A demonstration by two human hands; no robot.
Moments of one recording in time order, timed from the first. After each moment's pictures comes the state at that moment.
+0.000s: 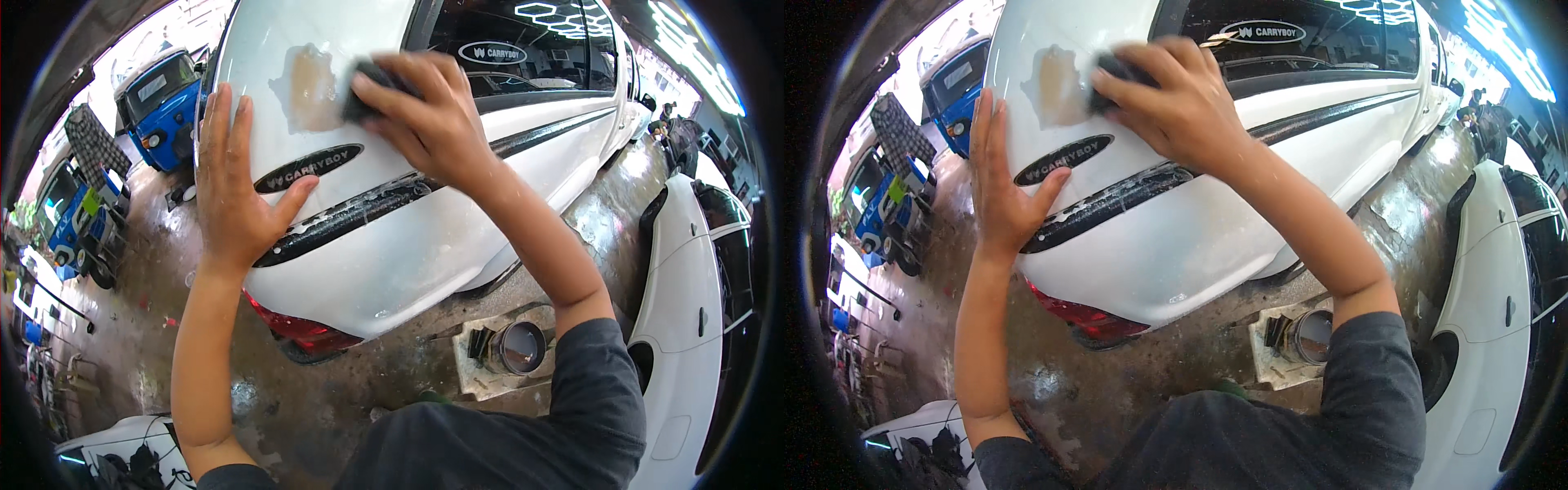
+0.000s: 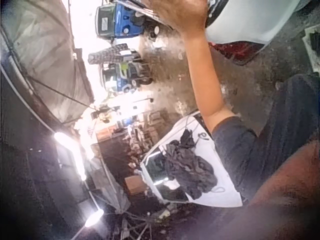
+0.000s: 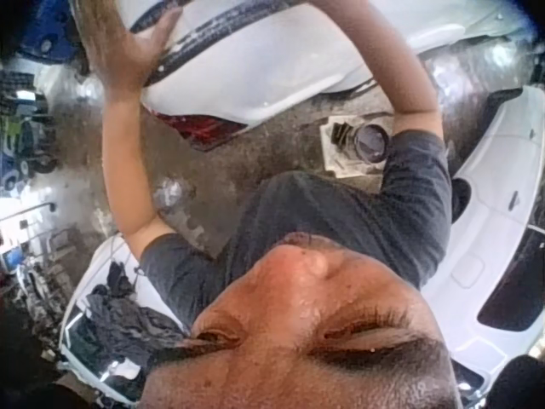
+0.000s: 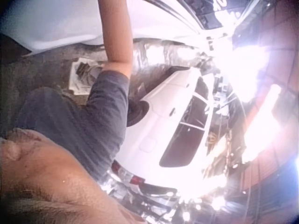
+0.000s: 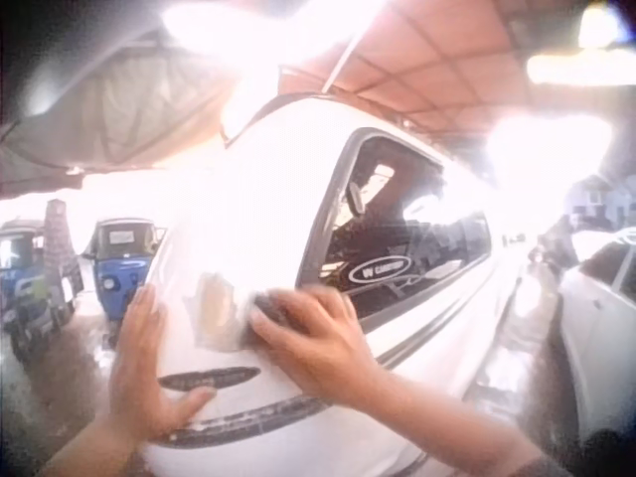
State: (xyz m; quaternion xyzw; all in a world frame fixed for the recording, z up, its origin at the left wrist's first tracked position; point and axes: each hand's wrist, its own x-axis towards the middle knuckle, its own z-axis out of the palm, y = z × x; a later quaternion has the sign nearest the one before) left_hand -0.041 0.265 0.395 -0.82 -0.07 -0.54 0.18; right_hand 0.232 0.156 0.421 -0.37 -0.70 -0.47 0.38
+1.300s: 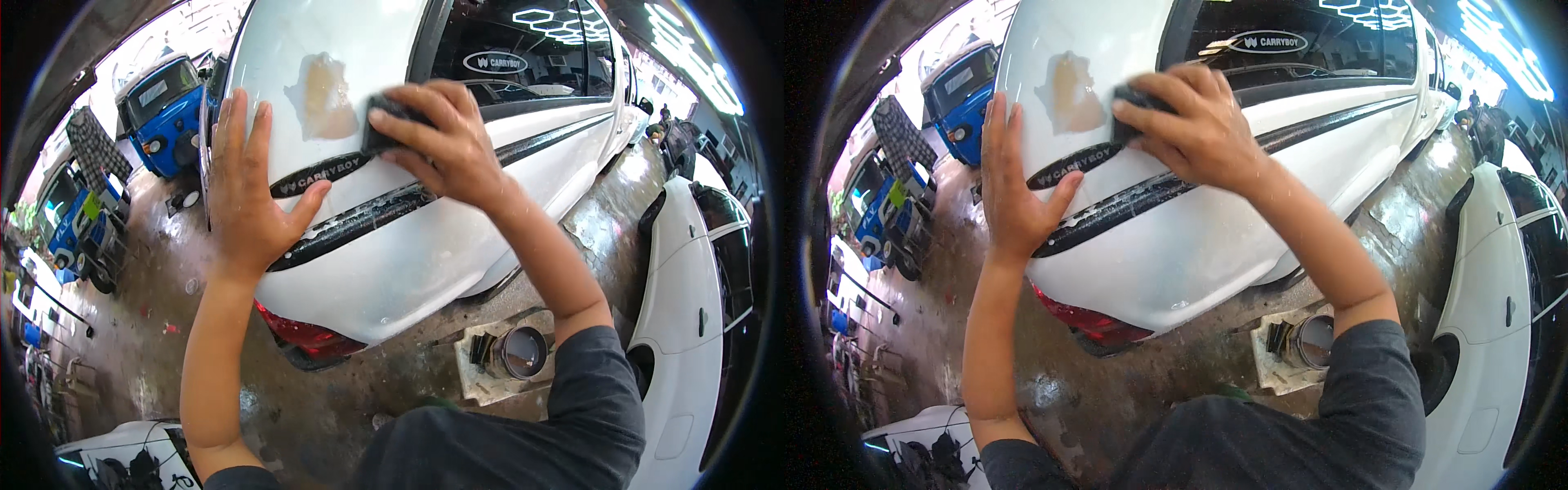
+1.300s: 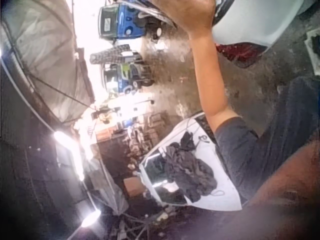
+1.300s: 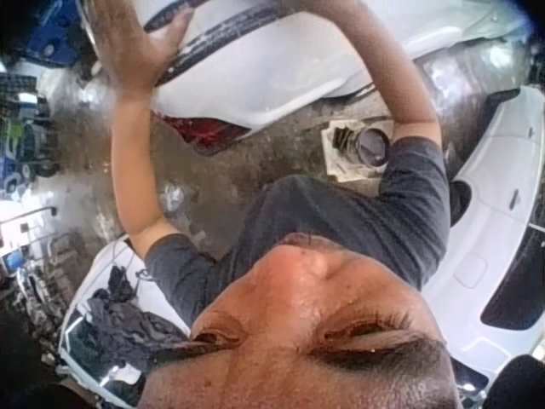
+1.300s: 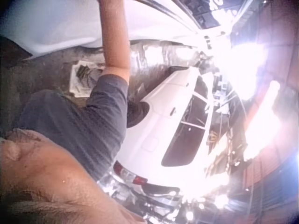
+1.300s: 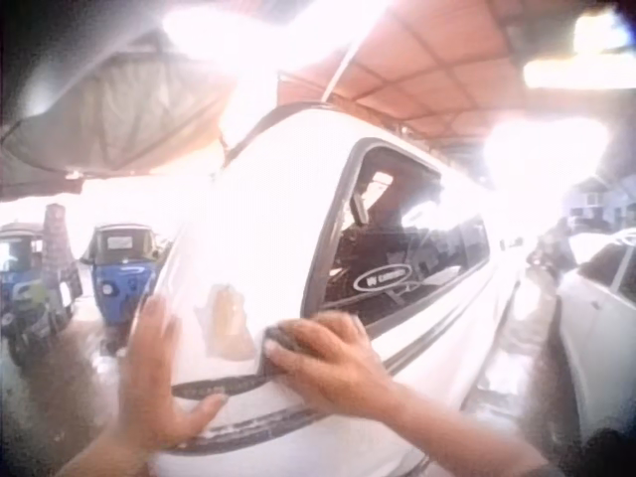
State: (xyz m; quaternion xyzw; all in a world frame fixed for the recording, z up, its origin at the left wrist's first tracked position) left_hand -0.039 0.259 0.399 -0.82 -0.07 -0.54 0.17; right_hand 0.234 0.145 0.414 -0.37 -0.73 -0.45 0.36
